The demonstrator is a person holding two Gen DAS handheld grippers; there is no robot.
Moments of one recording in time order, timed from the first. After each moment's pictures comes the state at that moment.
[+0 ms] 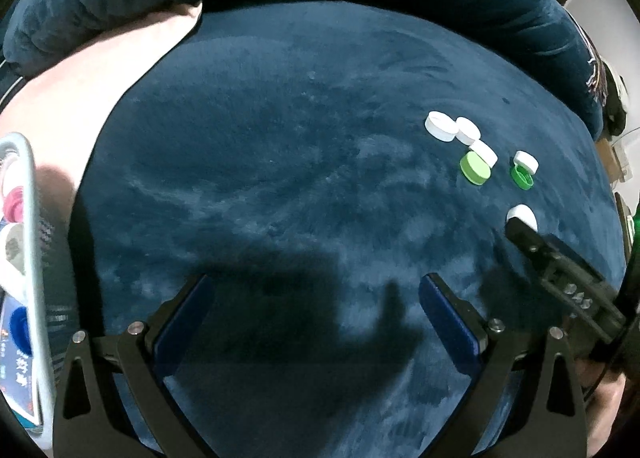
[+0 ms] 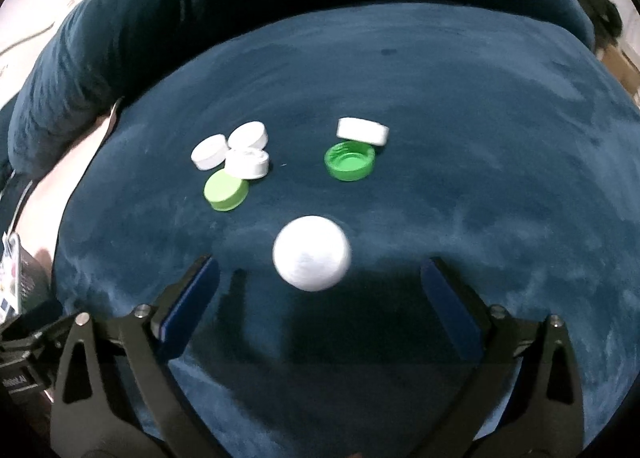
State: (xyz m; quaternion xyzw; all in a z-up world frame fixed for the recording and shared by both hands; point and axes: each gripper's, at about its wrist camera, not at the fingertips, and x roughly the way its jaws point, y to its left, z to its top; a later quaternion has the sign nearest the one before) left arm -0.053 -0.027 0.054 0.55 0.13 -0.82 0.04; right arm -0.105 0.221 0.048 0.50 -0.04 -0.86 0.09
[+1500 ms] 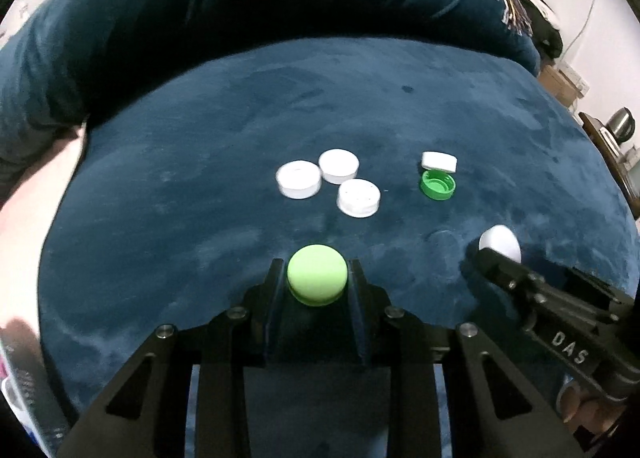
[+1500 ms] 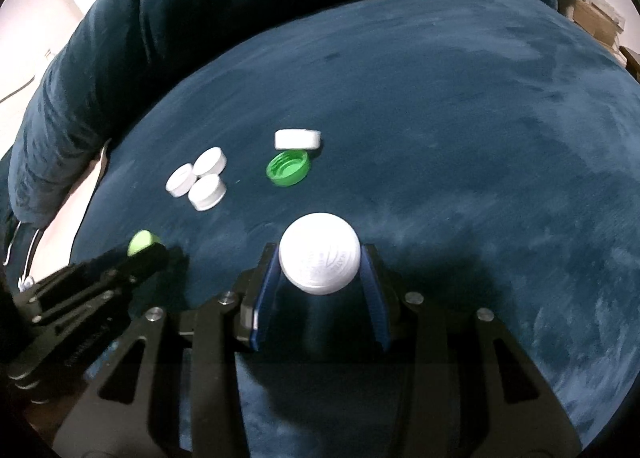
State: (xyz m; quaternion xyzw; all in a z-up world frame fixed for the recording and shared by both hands) left arm -0.106 0.073 0.071 0.49 -0.01 -0.87 -0.07; right arm -0.089 0.265 0.058 0.49 -0.12 -0.86 0.06
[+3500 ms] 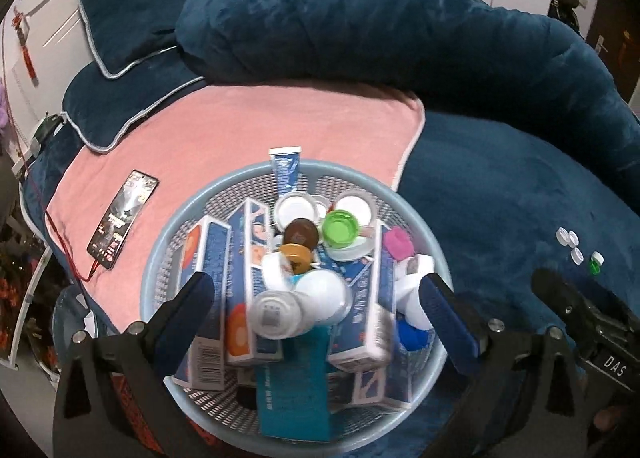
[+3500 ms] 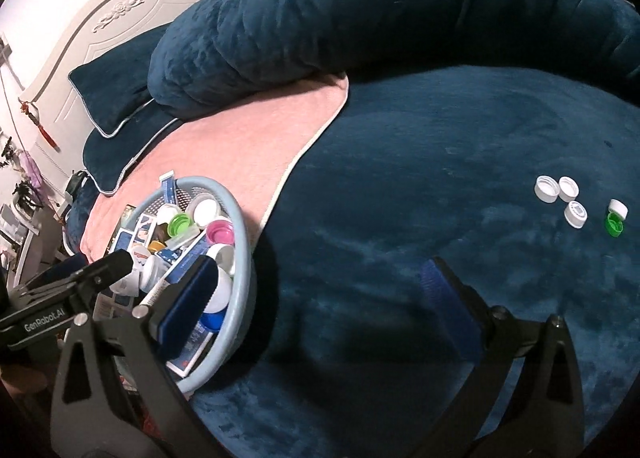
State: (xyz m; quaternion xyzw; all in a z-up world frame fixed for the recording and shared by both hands) left arm 0.071 -0.229 0.159 0.46 0.13 -0.85 0.23; right arm -0.018 -0.005 0.126 0.46 -0.02 -0.83 0.31
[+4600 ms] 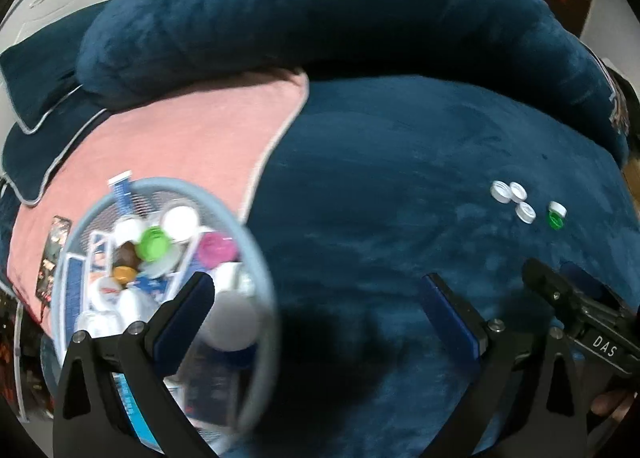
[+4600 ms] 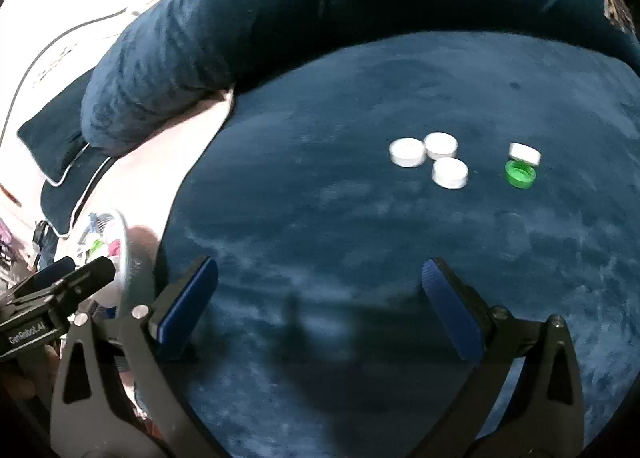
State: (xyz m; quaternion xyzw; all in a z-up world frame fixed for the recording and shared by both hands) left arm -0.009 -0.111 0.140 0.49 0.07 -0.86 0.12; right arm -0.058 0.123 0.103 0.49 -0.07 -0.84 0.21
